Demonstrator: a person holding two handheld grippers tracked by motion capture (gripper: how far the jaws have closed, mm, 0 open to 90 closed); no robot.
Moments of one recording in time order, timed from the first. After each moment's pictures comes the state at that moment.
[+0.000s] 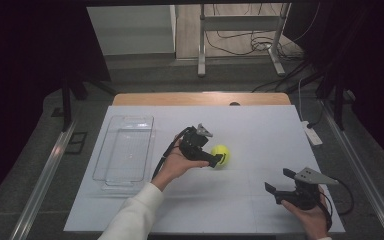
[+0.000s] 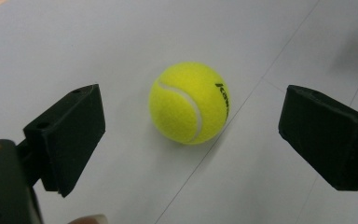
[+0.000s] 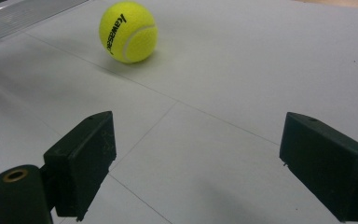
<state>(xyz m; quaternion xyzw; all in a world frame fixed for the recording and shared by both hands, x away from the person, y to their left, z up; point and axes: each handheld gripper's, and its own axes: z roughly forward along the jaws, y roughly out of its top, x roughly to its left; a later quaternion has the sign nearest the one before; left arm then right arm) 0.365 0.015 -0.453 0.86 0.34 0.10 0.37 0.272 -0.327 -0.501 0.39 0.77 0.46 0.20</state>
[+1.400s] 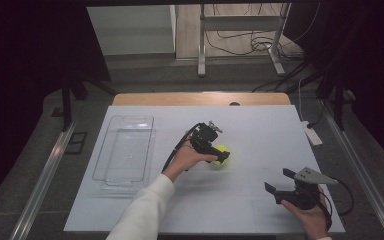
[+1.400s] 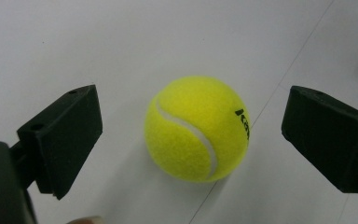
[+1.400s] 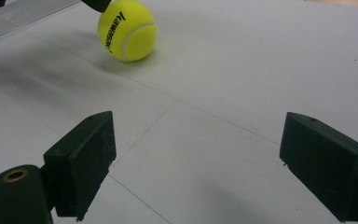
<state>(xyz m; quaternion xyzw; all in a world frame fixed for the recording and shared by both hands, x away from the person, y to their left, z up) 0.400 -0.014 -0.472 0.88 0.34 0.06 0.34 0.273 -0.327 -0.502 0.39 0.77 0.46 0.20</state>
